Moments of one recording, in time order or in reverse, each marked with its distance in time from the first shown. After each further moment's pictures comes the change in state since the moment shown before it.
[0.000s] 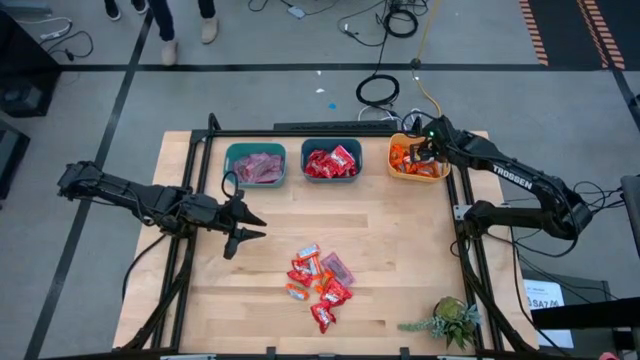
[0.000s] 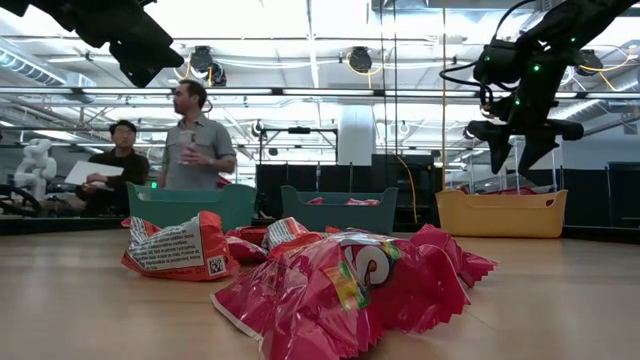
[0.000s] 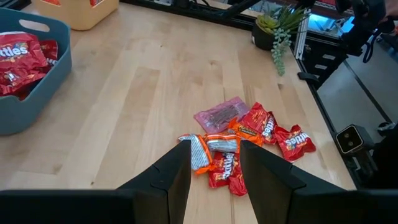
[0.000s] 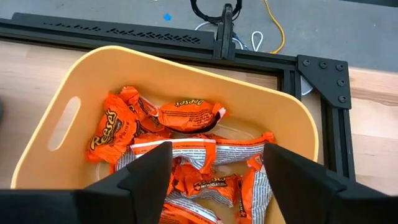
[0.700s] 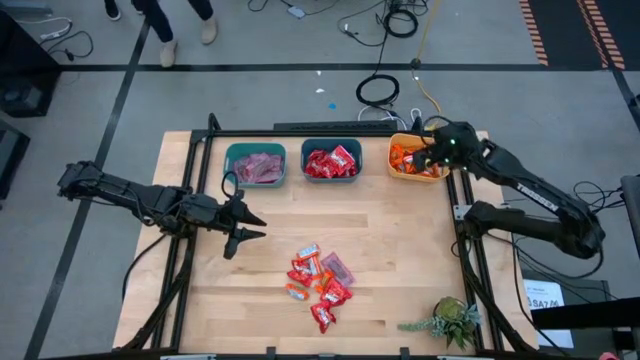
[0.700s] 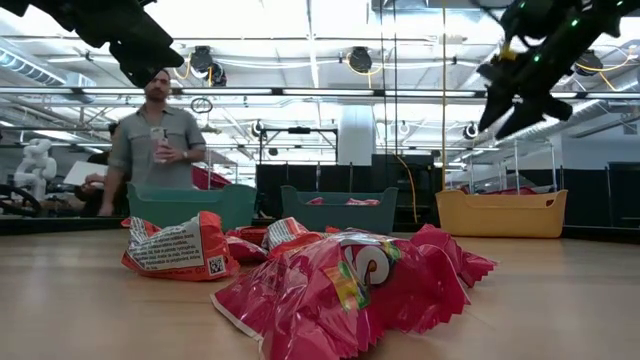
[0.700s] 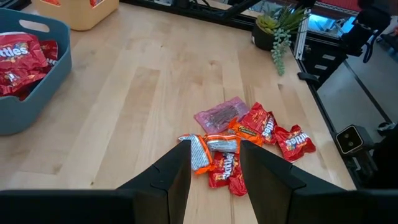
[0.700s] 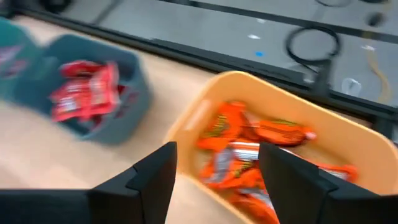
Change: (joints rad) left arm 0.000 0.000 0.000 0.000 0.000 0.000; right arm 0.115 -0.265 0.002 0.014 -0.237 -0.120
